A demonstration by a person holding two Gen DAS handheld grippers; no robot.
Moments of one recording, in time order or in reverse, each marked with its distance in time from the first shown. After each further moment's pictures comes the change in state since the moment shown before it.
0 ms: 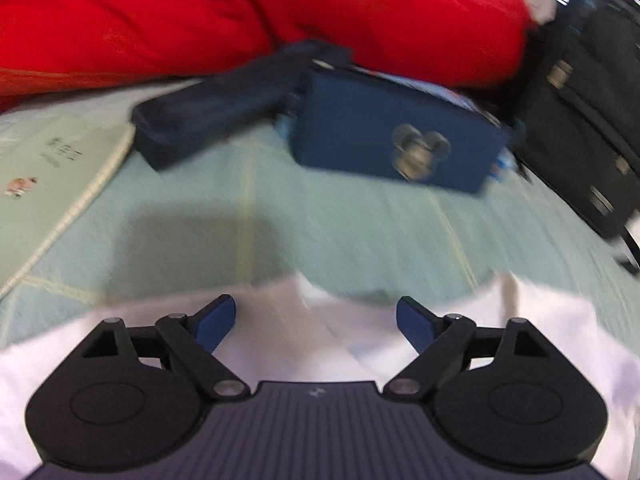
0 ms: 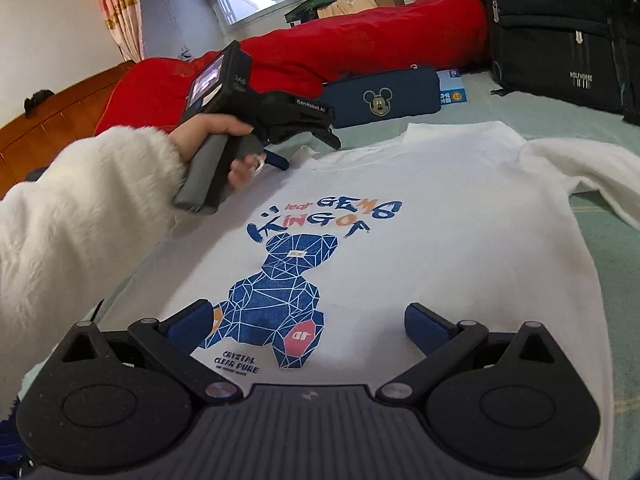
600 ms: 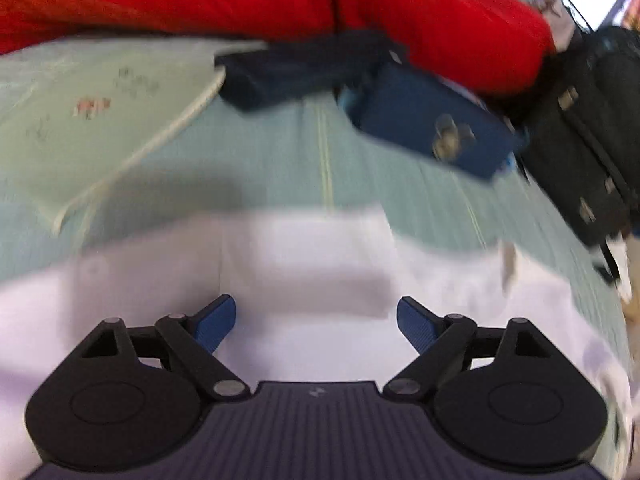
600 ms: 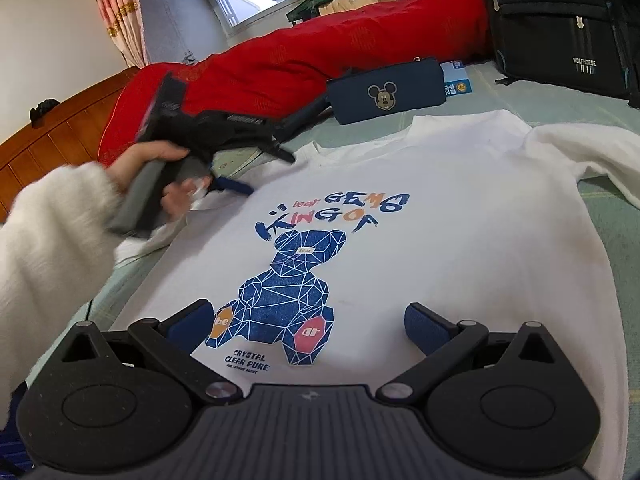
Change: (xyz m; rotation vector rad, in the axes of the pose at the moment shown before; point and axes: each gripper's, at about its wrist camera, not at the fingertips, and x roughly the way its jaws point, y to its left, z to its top) left arm -0.027 0.069 -0.025 -0.099 0.053 -0.024; right arm 0.001 -0.002 -0.002 0.030 0.005 0.038
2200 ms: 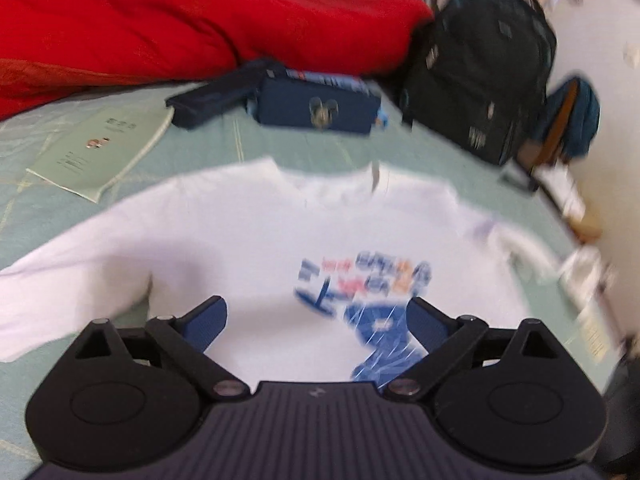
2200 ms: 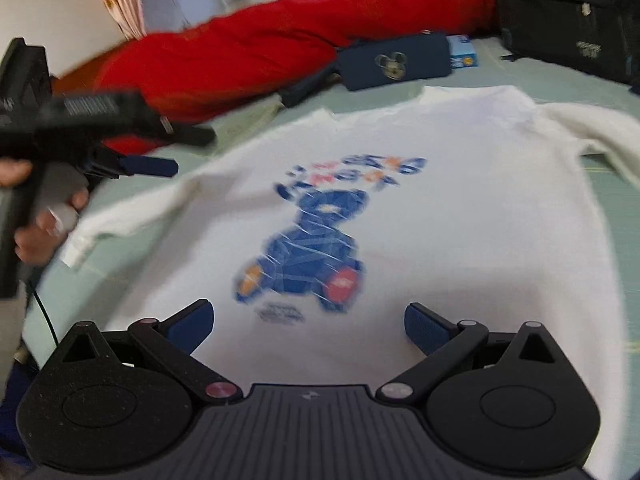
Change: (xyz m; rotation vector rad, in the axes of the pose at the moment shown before) left arm -0.147 -0.052 -0.117 0.309 -0.035 -0.103; right arm -0.019 0.020 -0.006 -0.010 0.124 -0.042
